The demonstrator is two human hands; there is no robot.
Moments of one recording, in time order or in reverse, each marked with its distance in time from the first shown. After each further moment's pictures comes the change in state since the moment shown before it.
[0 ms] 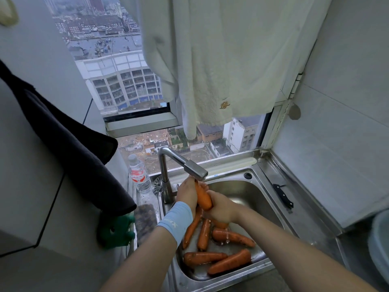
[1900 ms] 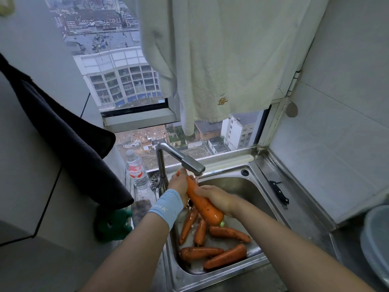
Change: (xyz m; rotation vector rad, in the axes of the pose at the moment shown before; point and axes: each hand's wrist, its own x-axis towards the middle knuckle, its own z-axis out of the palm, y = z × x) left_hand 0.026 0.012 -0.012 -0.107 0.036 -0.131; right_hand -0.008 -0.021 -0.002 0.555 -0.107 0.124
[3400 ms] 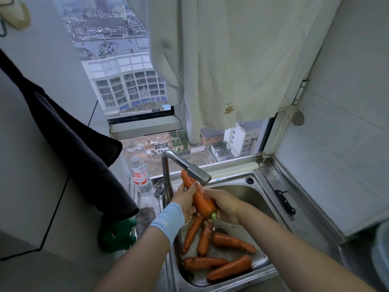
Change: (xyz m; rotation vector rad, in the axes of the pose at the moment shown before) left_hand 0.005 -0.017 -0.014 0.103 -0.134 0.008; right_hand 0.004 -0.013 0.002 0.367 -0.004 0.001
